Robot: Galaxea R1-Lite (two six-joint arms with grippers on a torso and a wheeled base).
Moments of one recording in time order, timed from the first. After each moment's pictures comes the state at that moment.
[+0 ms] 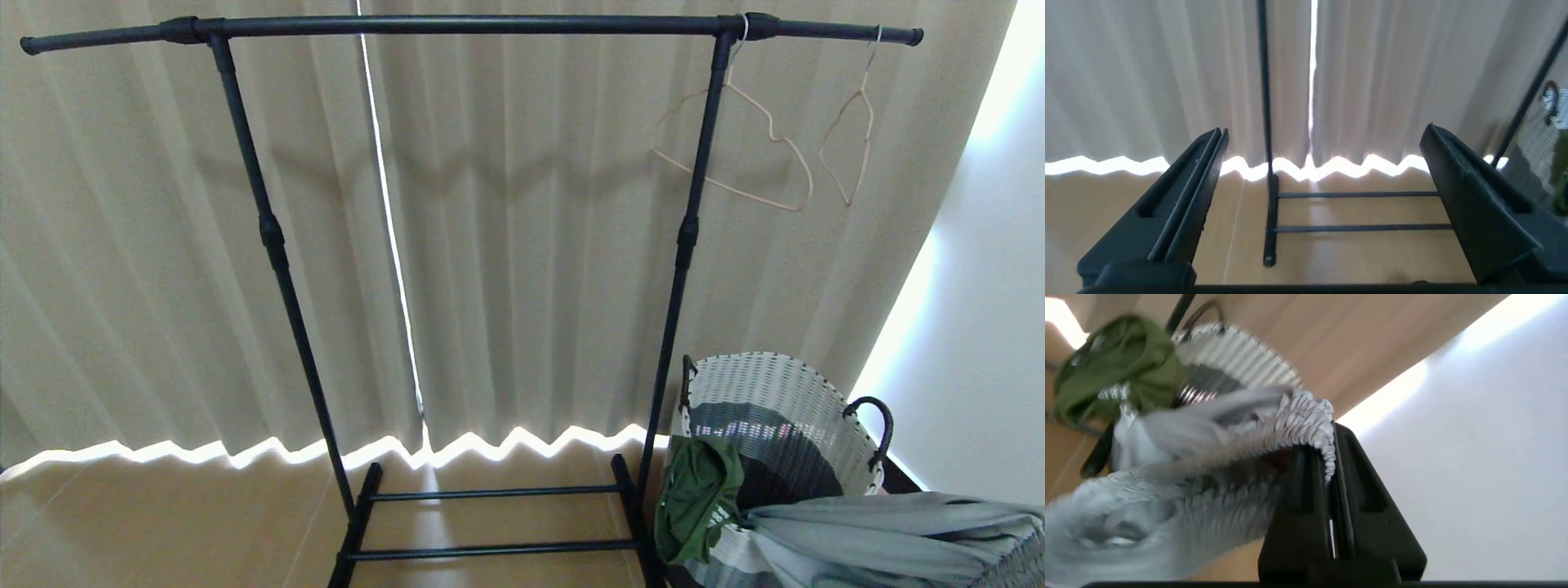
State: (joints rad) left arm 0.00 0.01 0.00 -0.01 0.03 0.01; right arm 0.08 0.49 -0.10 -0.21 -0.20 -0.68
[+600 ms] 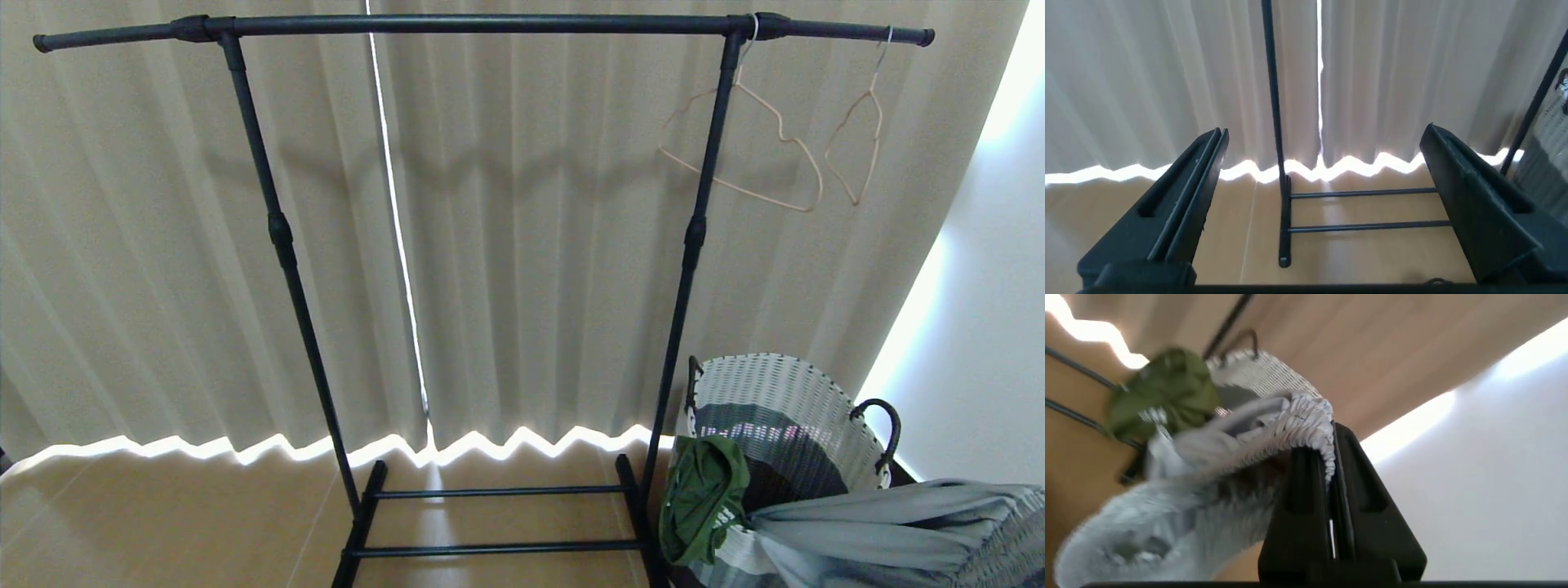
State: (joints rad) left arm 0.00 0.01 0.00 -0.01 0.02 0.07; right arm 0.09 0.58 -0.20 -0.17 -0.10 -0.65
